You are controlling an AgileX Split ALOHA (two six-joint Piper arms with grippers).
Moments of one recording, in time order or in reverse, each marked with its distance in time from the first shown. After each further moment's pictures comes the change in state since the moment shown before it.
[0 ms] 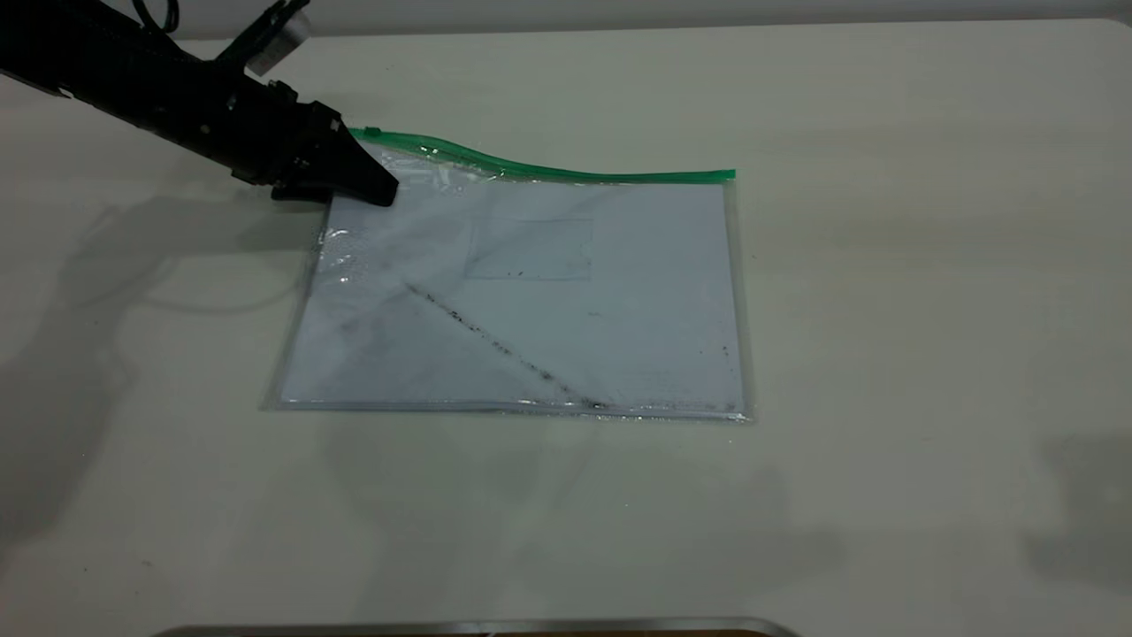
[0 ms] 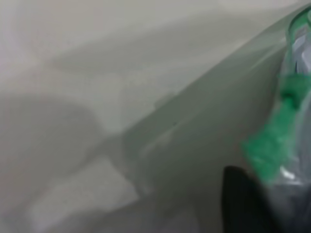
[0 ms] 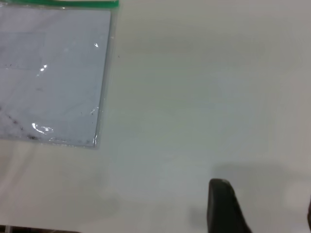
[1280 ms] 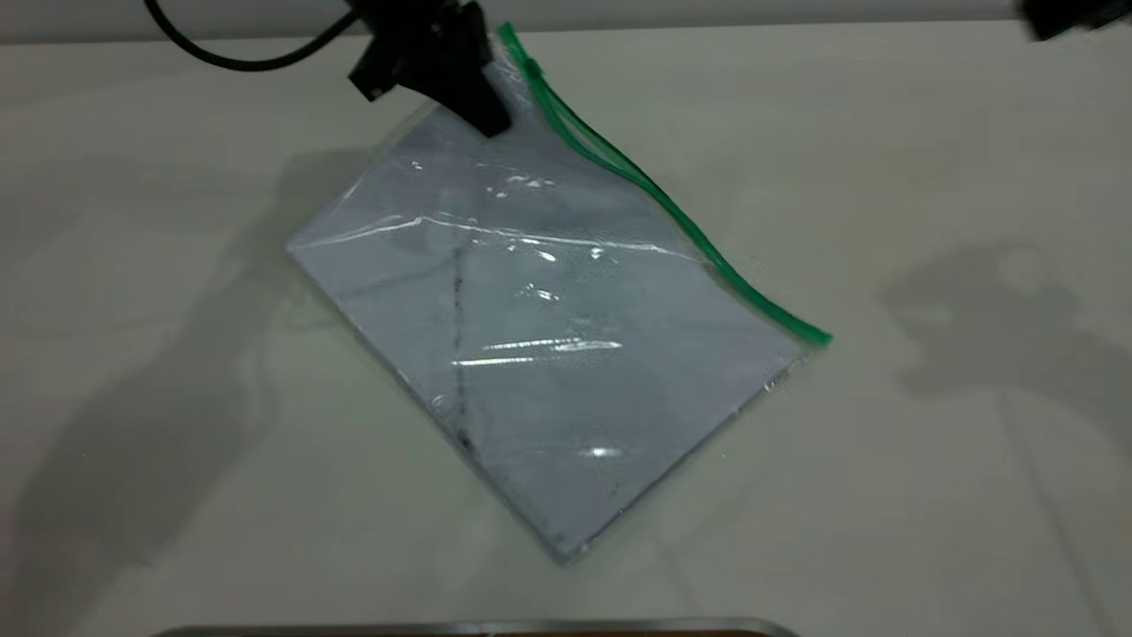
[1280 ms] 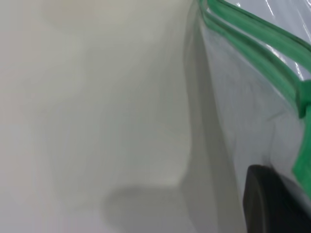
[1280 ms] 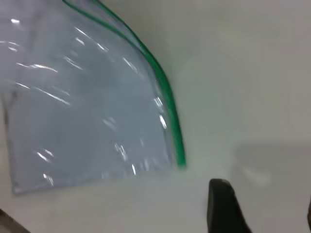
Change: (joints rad) left arm -0.291 0.000 -0.516 0.498 0.395 0.568; right arm 0.053 0.720 -0.342 0.462 -0.084 -0.810
